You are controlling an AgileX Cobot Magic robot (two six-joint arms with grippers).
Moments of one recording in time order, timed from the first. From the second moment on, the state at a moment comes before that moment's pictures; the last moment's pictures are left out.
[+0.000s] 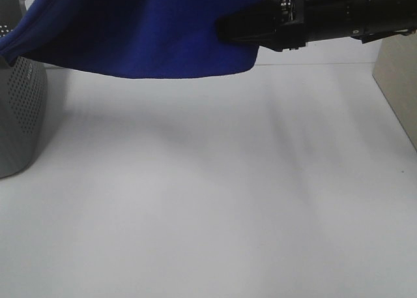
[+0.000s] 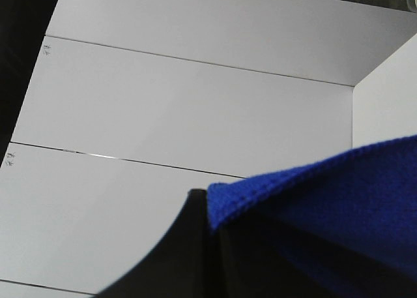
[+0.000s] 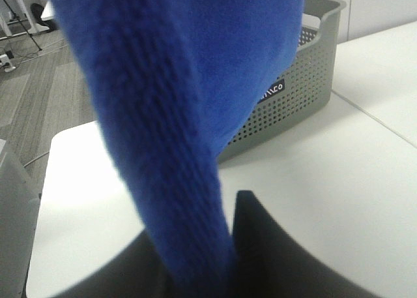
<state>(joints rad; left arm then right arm) -0.77 1.56 -1.67 0.68 0.15 0.75 0.20 1.67 -1.04 1.50 0.97 -1.85</state>
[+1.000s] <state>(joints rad) -0.71 1.62 -1.67 0.43 0.03 0.57 0.20 1.54 -1.47 0.47 0.86 -0.68</state>
